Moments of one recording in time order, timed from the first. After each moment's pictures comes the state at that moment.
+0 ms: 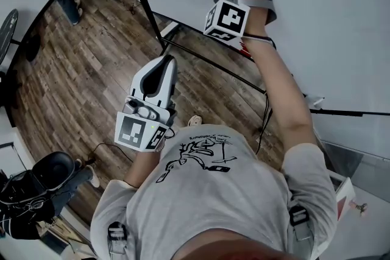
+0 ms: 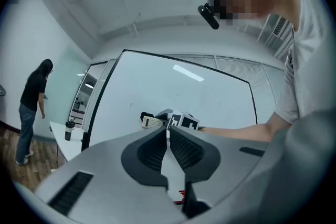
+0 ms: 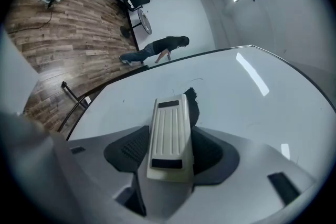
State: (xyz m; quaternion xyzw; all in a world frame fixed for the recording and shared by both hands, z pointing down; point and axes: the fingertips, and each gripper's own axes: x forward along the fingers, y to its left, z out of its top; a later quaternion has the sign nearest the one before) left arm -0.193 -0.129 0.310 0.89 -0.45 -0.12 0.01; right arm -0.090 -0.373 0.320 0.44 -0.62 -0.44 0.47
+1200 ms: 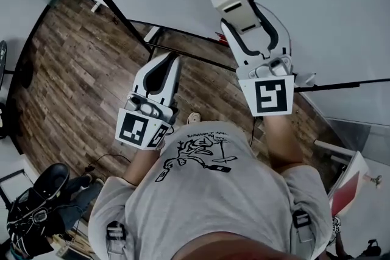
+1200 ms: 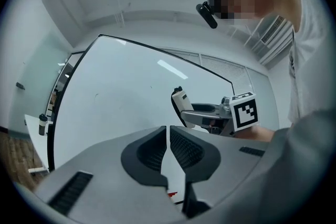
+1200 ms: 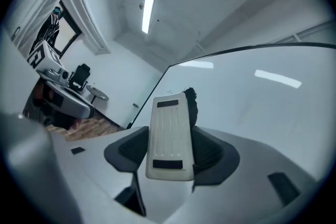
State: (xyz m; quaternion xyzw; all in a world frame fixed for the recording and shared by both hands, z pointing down) left arm -0.104 -0.122 0.303 0.93 -0.36 -0.10 0.01; right arm 0.017 -0.169 0.247 0.55 -0.80 -0.23 0.09
